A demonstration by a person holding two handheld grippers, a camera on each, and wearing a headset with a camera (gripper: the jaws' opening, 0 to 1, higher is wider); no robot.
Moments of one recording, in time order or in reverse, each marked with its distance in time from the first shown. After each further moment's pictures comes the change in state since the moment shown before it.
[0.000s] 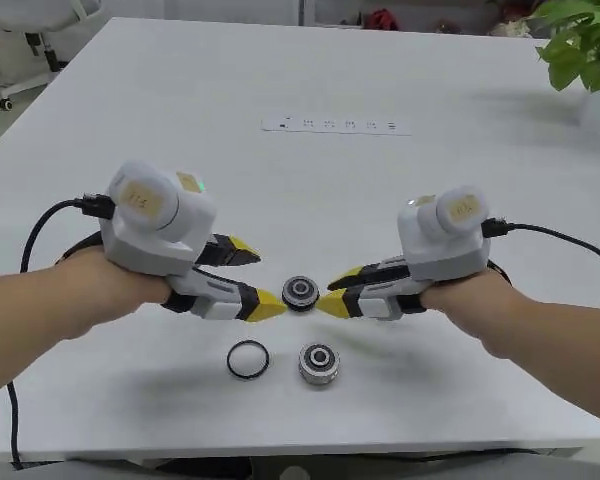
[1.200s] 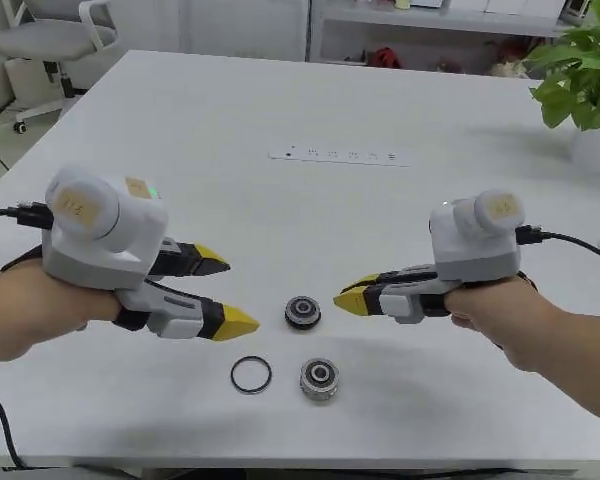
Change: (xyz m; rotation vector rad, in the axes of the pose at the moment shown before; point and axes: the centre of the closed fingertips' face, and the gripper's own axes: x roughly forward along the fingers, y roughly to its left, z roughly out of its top) left arm -0.058 -0.011 0.008 -0.006 -0.048 0.041; right arm -0.037 0.011 0.026 0.088 -0.071 -0.013
